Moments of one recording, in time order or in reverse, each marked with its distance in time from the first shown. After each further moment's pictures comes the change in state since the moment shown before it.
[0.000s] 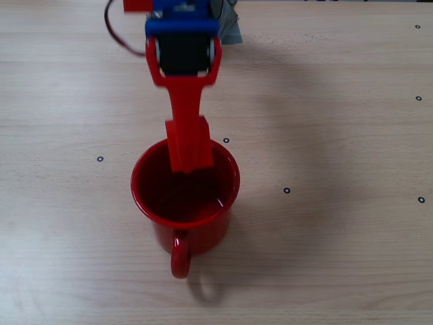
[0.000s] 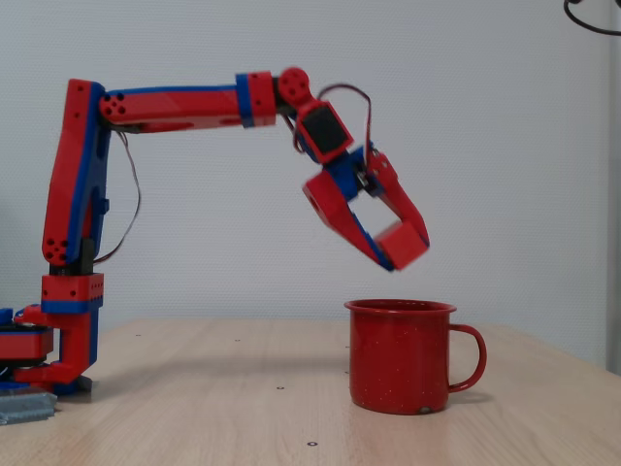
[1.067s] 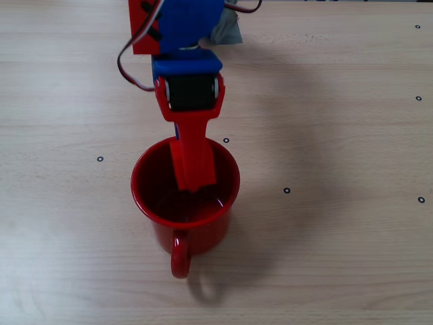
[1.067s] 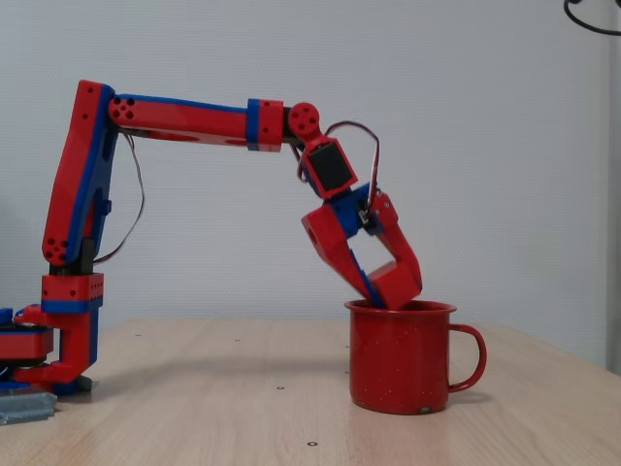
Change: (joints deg) arm 0.0 -2.6 5.4 -2.5 -3.6
